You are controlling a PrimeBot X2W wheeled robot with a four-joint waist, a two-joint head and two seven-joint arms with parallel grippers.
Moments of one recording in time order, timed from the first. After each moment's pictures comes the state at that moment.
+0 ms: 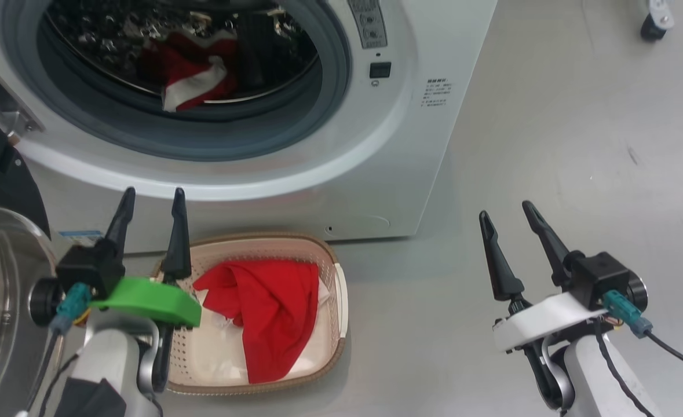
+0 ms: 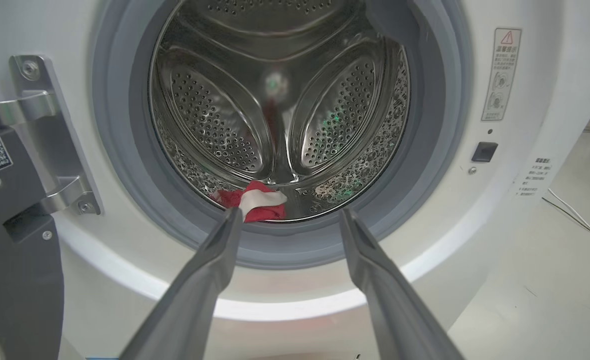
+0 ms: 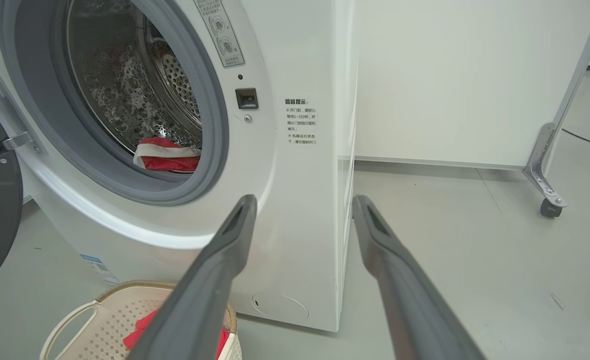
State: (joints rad) left arm -0.32 0.04 -0.13 0.34 -0.32 -0.04 -0.26; right arm -0.17 -0.06 0.22 0.23 0.25 0.07 -0.26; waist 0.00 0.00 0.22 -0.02
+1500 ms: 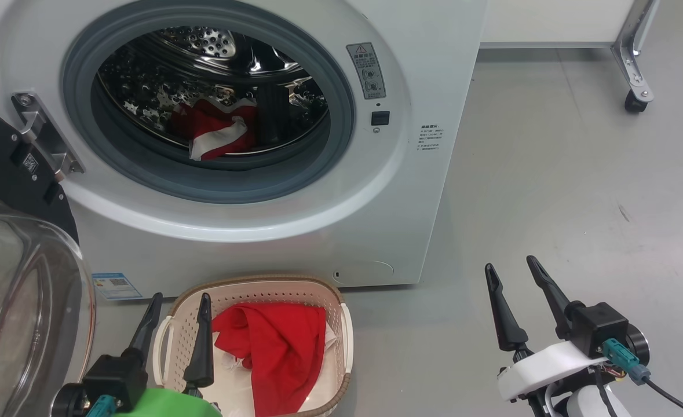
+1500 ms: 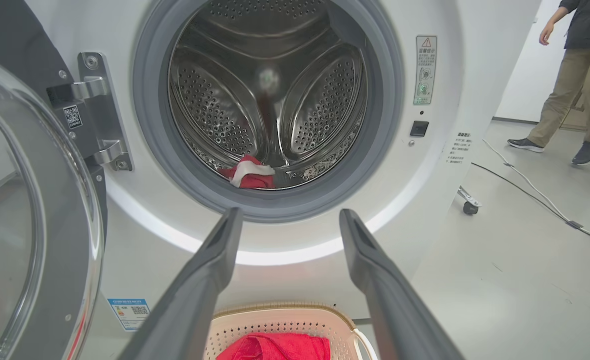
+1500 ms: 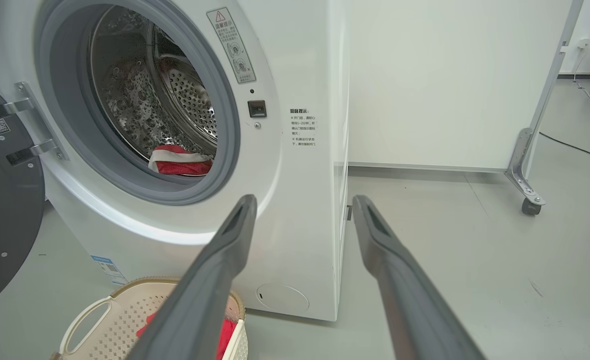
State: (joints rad) left arm 0.07 0.05 -0.18 0.05 -0.32 0.04 -0.20; right arm -0.02 -0.05 0.21 0.21 0.25 0.05 -0.26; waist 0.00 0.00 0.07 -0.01
